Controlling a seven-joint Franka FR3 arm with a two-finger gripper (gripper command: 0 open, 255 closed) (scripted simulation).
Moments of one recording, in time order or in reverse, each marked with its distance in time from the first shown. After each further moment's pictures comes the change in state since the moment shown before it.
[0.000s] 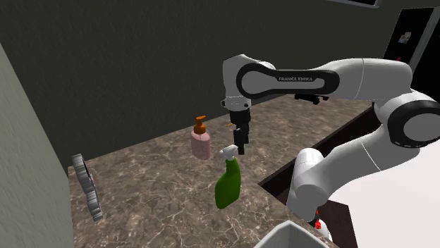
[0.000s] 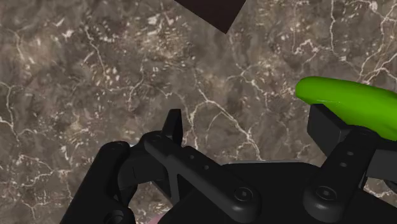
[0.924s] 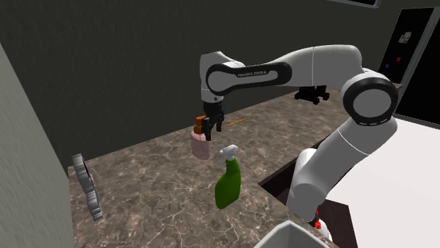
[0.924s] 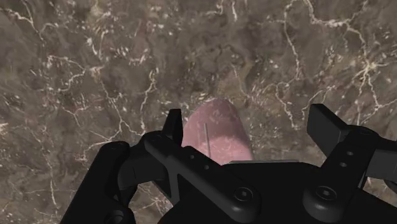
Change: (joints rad) arm -0.067 0.344 0.002 0.217 -0.047 0.284 0.099
